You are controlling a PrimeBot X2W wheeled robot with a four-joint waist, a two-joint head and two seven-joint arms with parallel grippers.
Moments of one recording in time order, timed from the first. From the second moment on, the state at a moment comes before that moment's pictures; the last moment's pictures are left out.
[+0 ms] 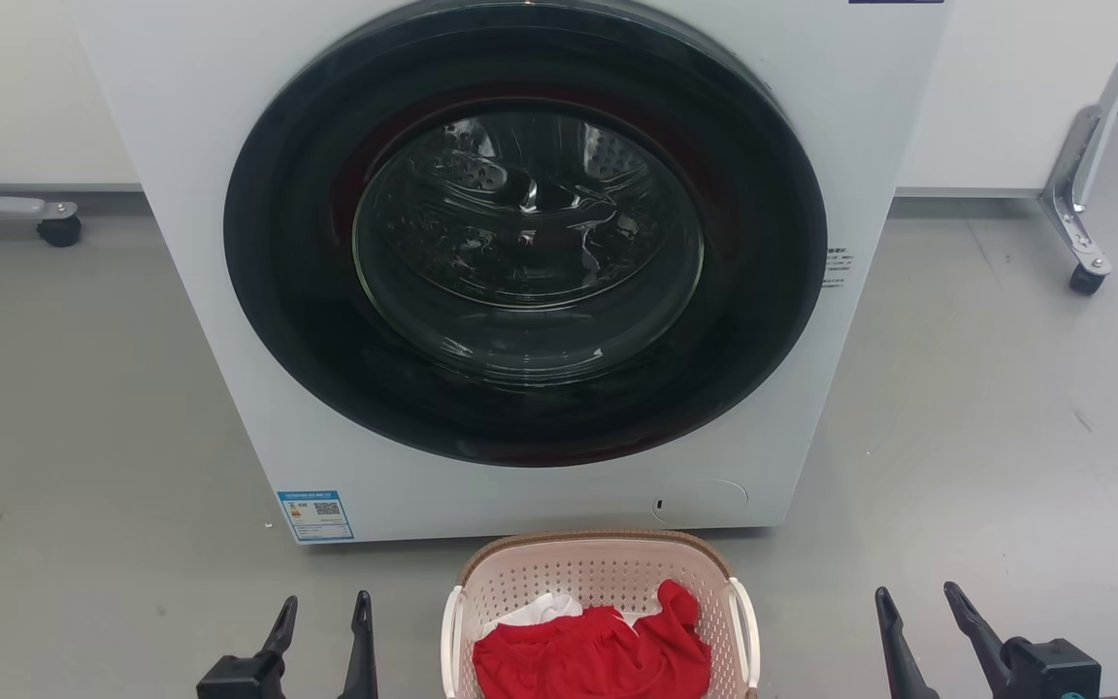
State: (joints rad) left arm -0.13 0.09 -0.26 0.45 -0.40 0.11 -0.25; right arm -0.11 -0.23 0.32 0.39 0.37 -0.05 -0.25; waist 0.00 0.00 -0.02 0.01
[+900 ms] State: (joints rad) left arm -0.17 0.08 -0.26 0.43 -0.36 0.11 -0.25; right arm -0.16 -0.23 0.30 0.38 0.37 -0.04 -0.25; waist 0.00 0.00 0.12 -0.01
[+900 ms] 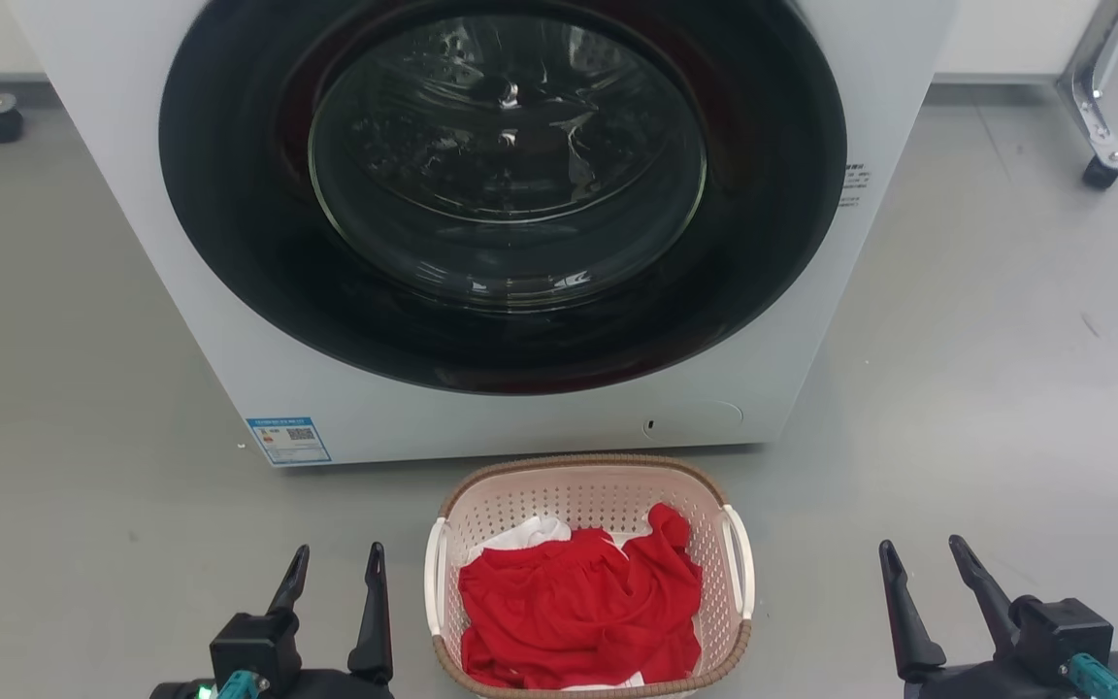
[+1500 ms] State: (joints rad) left arm -0.31 0.06 -0.26 0.41 -0.32 0.11 -0.25; right arm -0.29 -0.24 0.27 0.35 0.36 -0.03 -0.25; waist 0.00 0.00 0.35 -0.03
